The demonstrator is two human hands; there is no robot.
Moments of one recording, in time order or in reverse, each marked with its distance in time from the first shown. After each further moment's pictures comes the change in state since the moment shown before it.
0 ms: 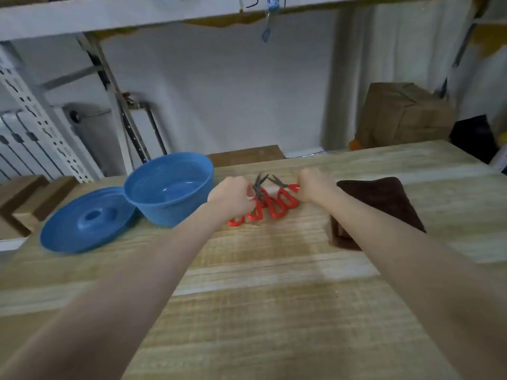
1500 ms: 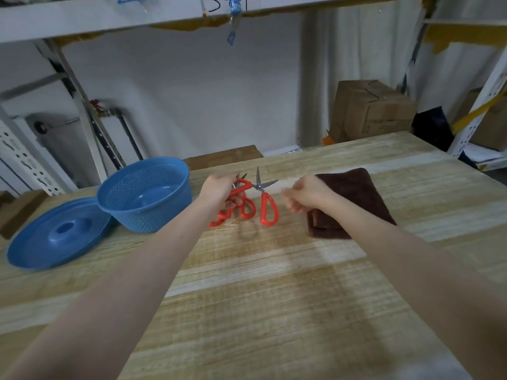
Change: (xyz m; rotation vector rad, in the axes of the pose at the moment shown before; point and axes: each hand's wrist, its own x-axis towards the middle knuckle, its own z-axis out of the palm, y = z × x) left_hand -0.001 0.034 -0.001 -1.048 -0.009 -0.431; right_hand -0.046 0.040 -0.005 0.602 -0.141 0.170
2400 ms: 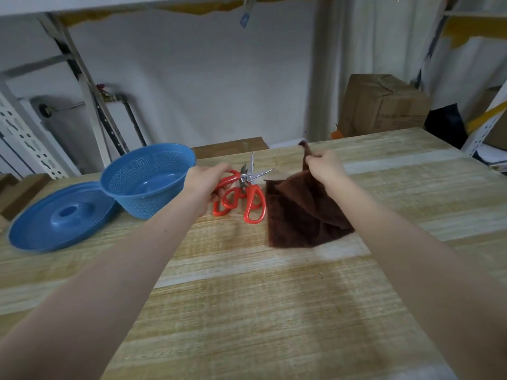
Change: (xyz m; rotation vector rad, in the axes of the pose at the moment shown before) left_hand -0.004 -0.013 -0.032 -0.093 0.103 0.013; right_hand 0.012 -0.020 -0.006 0.362 0.334 0.112
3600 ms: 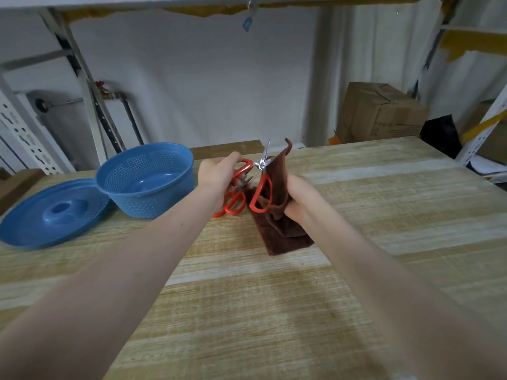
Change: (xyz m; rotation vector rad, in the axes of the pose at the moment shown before) left_hand -0.011 0.014 0.028 -0.158 0.019 0.050; right_hand -0.050 -0.013 0.042 0.672 -0.410 0.259
